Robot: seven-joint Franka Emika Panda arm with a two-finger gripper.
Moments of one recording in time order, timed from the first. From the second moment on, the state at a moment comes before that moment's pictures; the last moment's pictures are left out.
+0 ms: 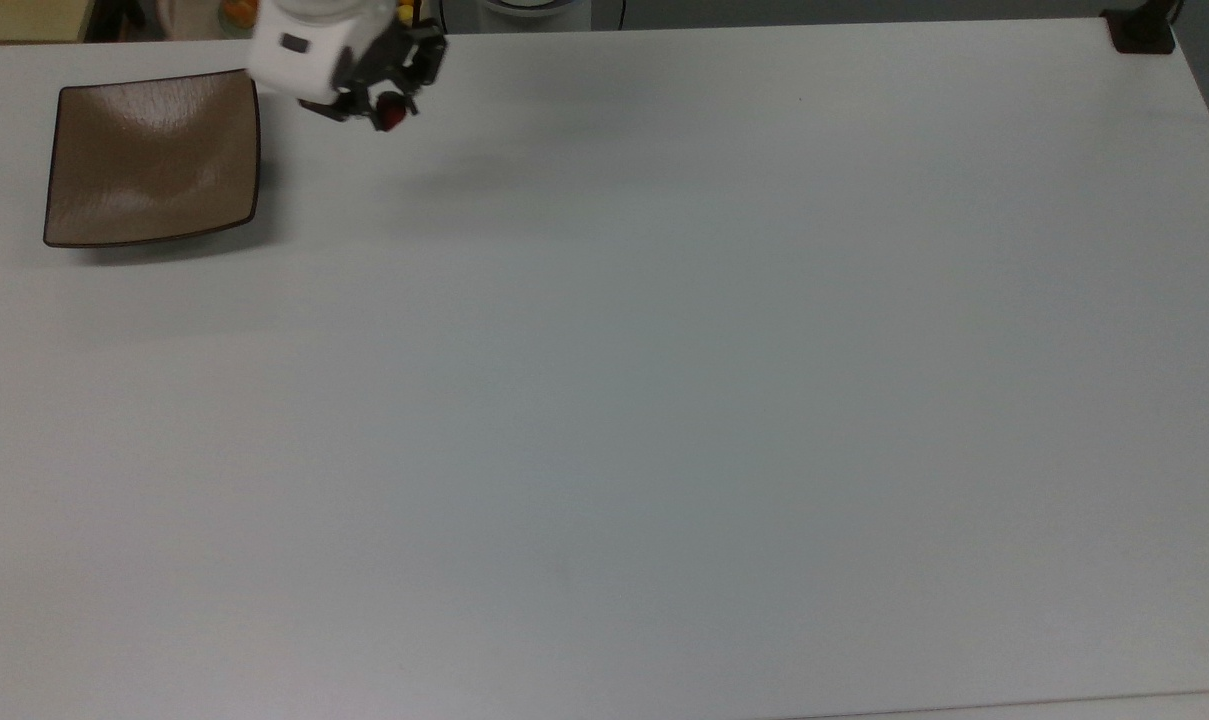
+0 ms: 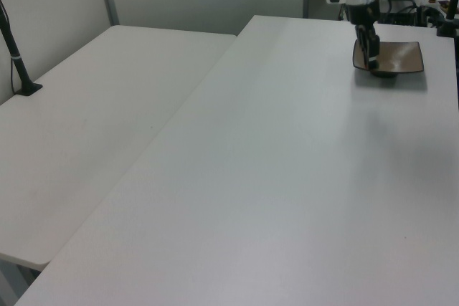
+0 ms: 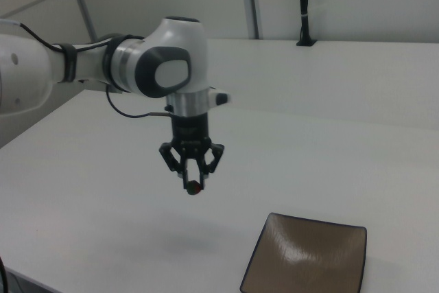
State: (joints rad) arm 0.14 0.05 -0.27 -1.91 -0.02 1.75 -0.63
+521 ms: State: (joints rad) arm 0.14 0.06 -0.45 -1.91 -0.01 1.89 -0.71
